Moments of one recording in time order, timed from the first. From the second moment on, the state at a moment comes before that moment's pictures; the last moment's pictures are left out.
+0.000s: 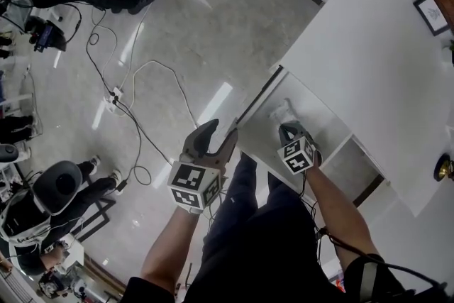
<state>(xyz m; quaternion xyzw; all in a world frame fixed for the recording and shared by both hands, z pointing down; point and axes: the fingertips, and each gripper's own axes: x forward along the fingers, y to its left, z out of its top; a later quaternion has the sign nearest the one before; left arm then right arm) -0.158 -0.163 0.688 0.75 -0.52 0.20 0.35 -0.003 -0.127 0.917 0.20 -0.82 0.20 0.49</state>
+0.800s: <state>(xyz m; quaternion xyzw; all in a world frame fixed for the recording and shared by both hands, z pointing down) -0.125 -0.167 0.634 0.79 -0.49 0.19 0.30 0.045 -0.149 0.804 0.33 -0.83 0.19 0.41</state>
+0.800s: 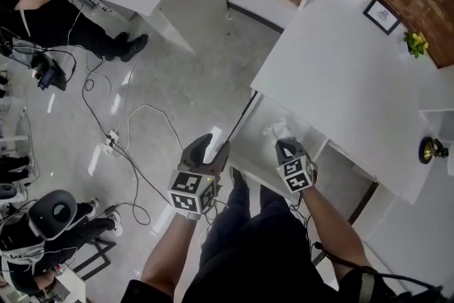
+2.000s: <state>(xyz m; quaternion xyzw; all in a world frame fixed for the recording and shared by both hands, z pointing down) -0.051 -0.180 0.557 0.86 -0.42 0.18 0.21 0.226 -0.190 0.619 0.58 -0.75 0.14 0.29</state>
